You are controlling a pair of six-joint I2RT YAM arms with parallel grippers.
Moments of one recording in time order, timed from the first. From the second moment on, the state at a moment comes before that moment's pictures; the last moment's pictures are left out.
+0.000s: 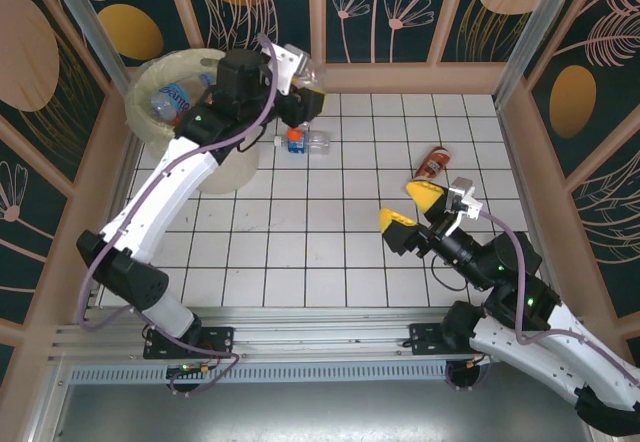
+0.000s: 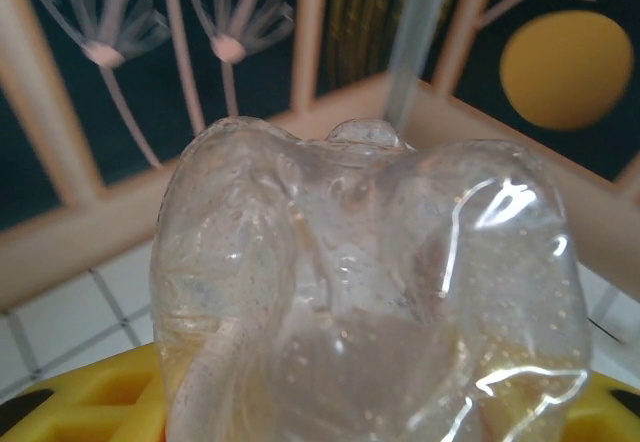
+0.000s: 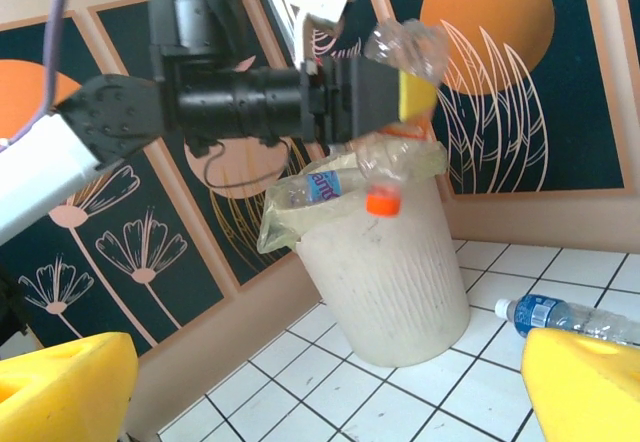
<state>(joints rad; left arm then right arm) -0.55 1.61 1.82 -0.52 0.20 -0.06 0.92 0.39 0.70 -0.13 0.06 0.37</state>
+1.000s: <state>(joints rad) -0.32 1.81 1.98 -0.66 -0.49 0.27 0.92 0.41 0.70 -0.15 0.09 0.36</state>
